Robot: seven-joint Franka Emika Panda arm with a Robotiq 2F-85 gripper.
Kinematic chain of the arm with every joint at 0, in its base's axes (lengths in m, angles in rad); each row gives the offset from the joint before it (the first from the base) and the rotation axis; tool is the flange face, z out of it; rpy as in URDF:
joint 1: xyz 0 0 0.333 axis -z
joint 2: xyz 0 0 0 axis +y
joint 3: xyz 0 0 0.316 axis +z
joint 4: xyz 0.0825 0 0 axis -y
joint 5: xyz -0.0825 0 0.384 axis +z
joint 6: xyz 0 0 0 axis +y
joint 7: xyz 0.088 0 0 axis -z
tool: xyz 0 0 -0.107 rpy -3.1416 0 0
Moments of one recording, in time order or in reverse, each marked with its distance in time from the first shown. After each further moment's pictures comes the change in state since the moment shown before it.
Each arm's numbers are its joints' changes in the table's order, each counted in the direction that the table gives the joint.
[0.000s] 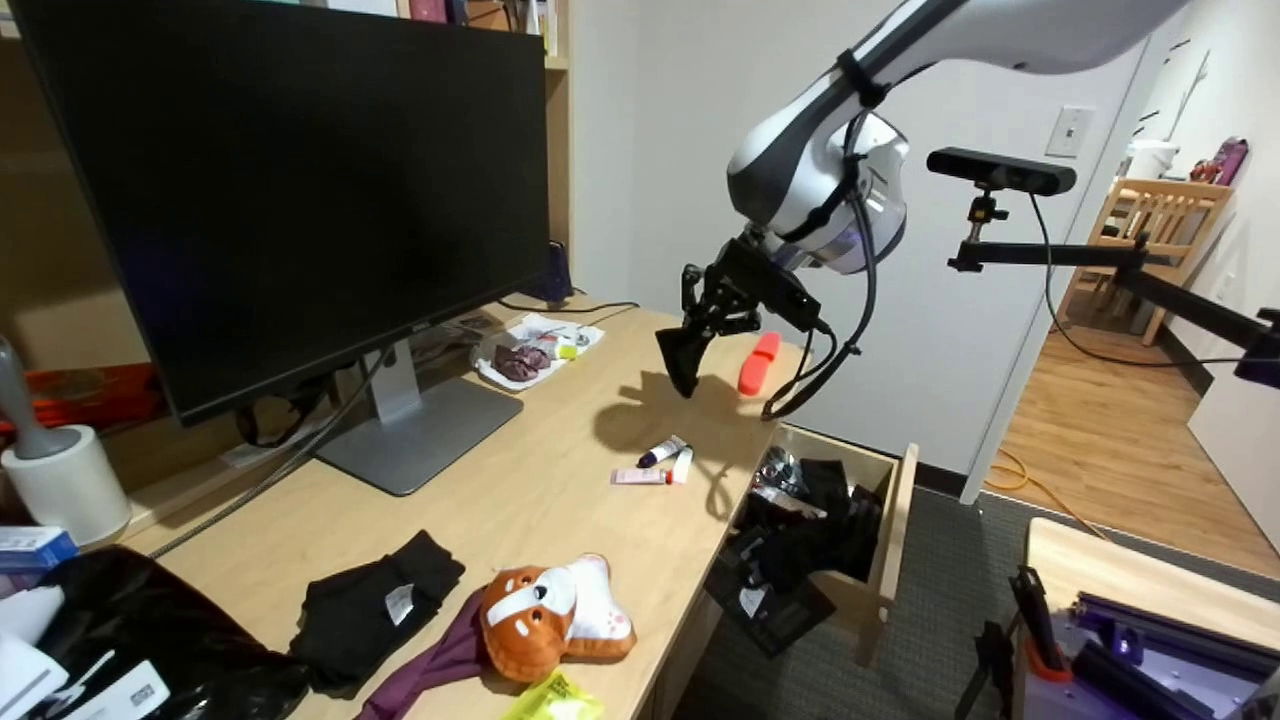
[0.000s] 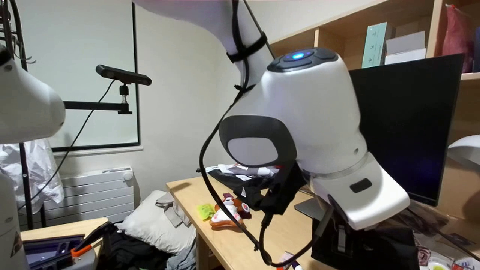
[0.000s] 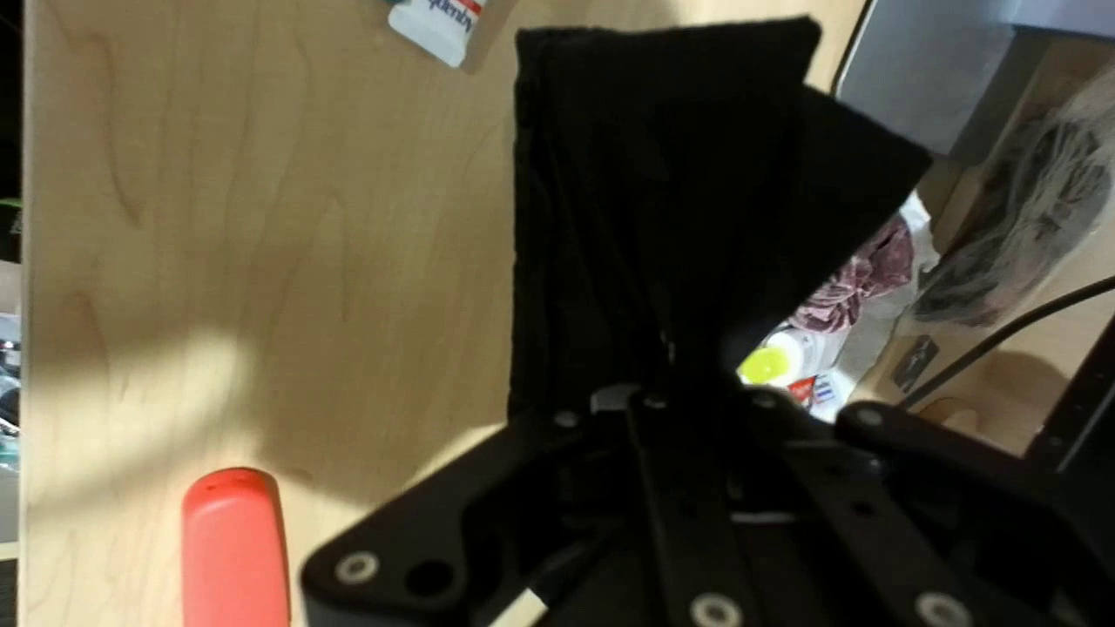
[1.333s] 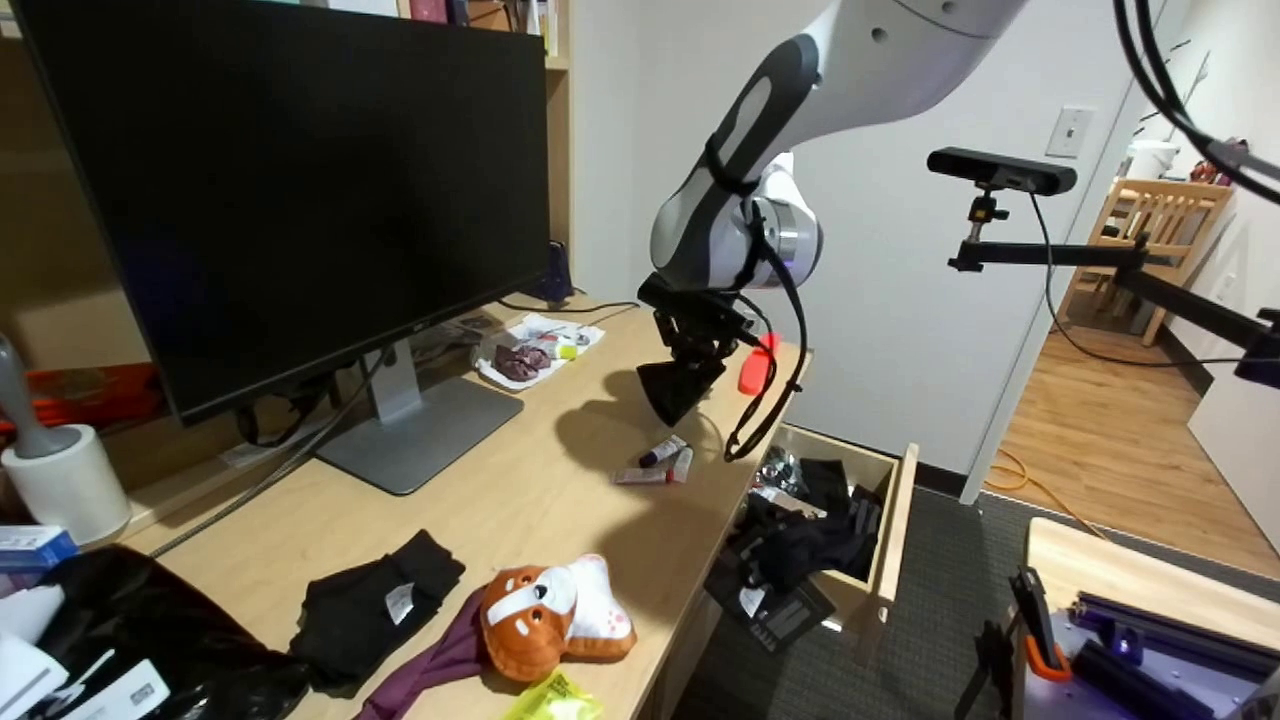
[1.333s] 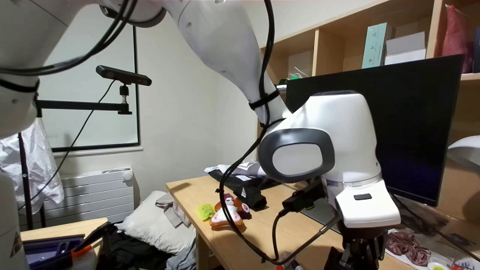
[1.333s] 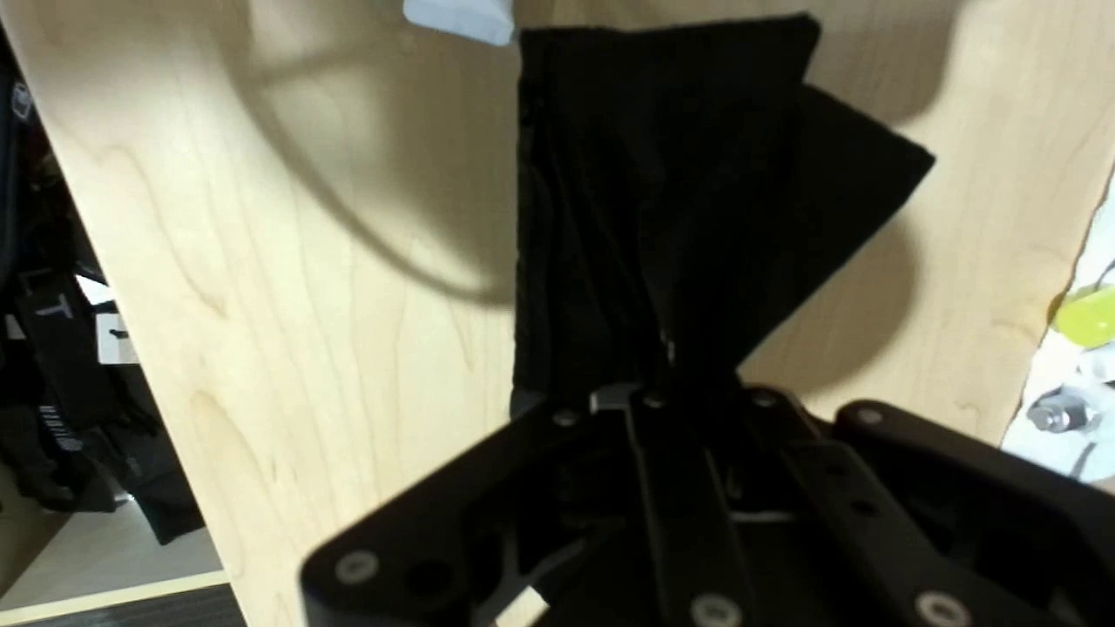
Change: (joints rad) arm -1.067 0.094 -1.049 0.236 -0.067 0.222 0.635
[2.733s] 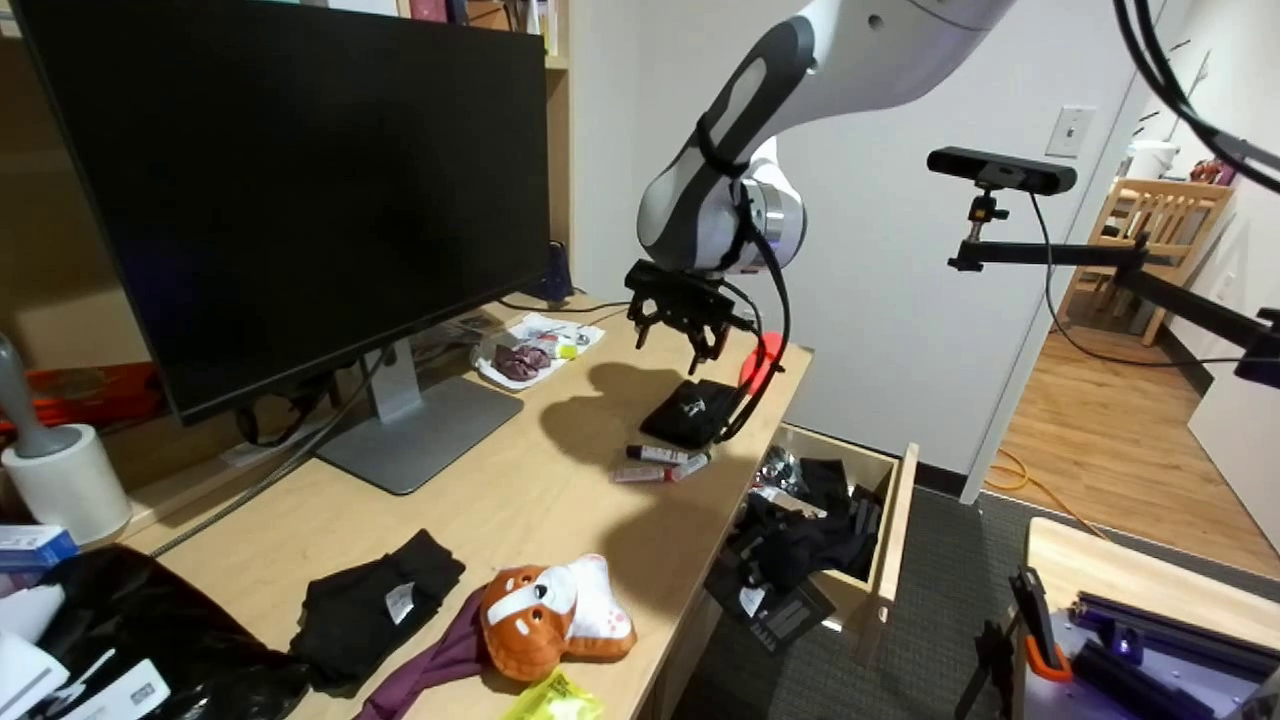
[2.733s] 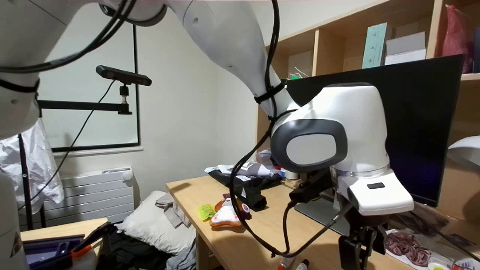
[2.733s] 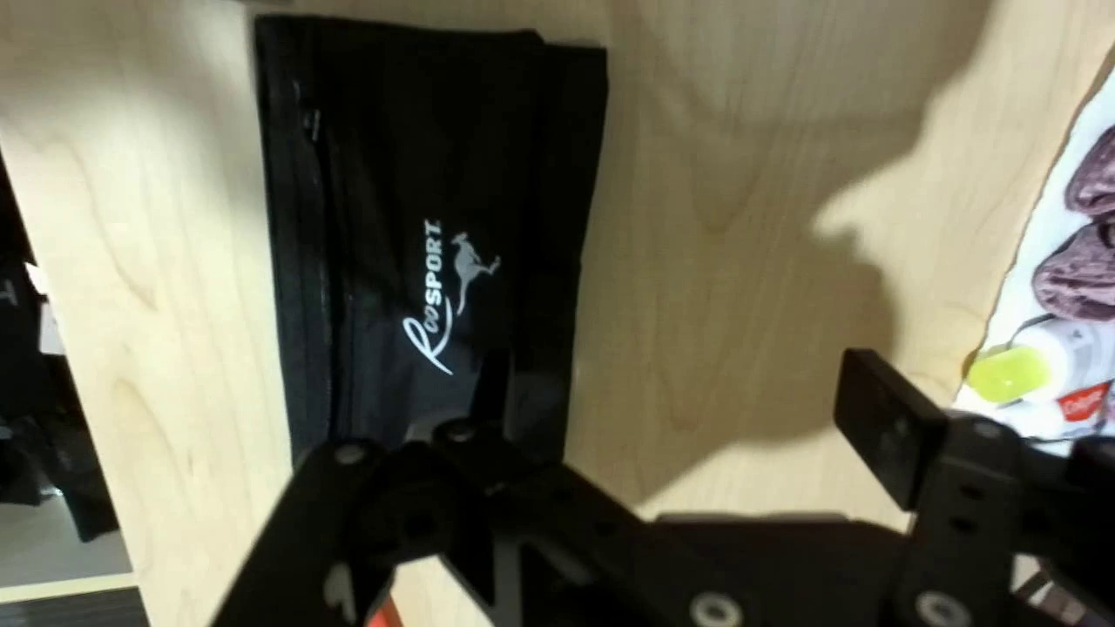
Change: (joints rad) arm 0.055 0.001 0.063 0.073 -0.033 0.085 -0.061
